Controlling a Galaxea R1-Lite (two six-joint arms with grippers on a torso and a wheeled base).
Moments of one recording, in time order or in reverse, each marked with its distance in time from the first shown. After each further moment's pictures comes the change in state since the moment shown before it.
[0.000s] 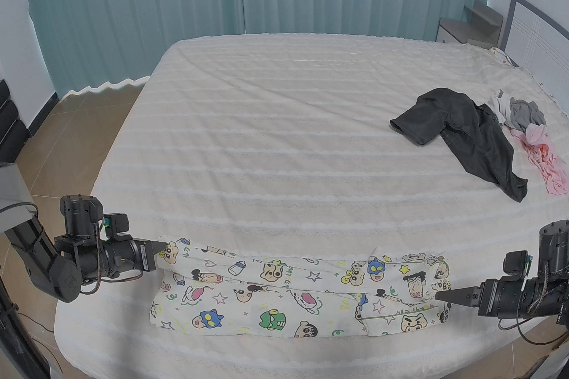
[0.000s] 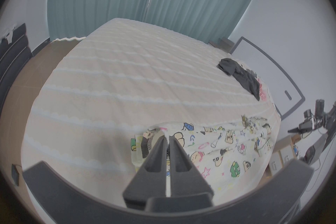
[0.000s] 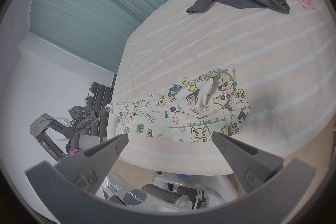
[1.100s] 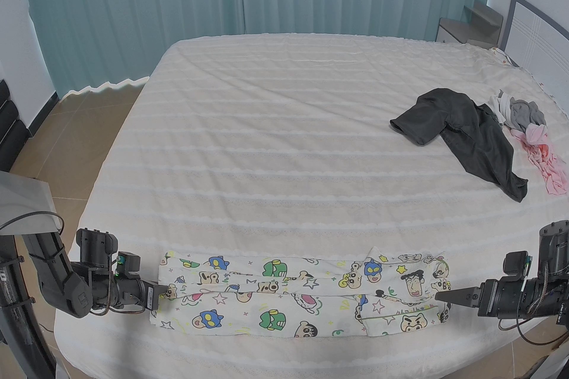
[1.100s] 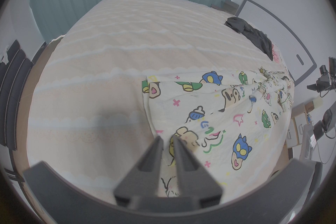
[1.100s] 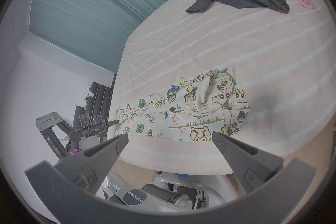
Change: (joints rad) left arm 0.011 0.169 0.095 0.008 0.094 0.240; right arm 0.000 0.000 0.002 0.000 0.000 0.001
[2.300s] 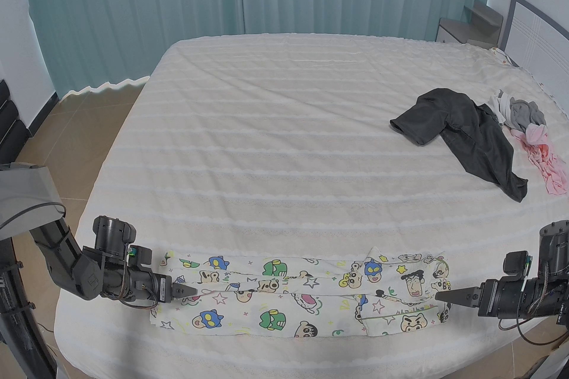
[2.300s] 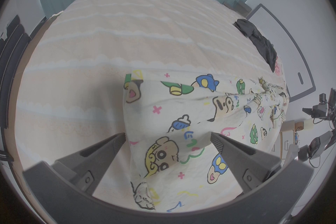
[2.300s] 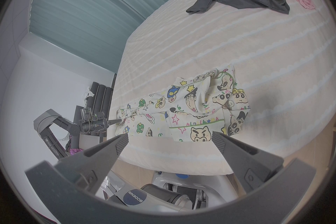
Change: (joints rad) left arm -0.083 -0.037 -0.175 0.323 0.004 -0.187; right arm 0.000 -0.001 0.000 0.000 0.000 -0.003
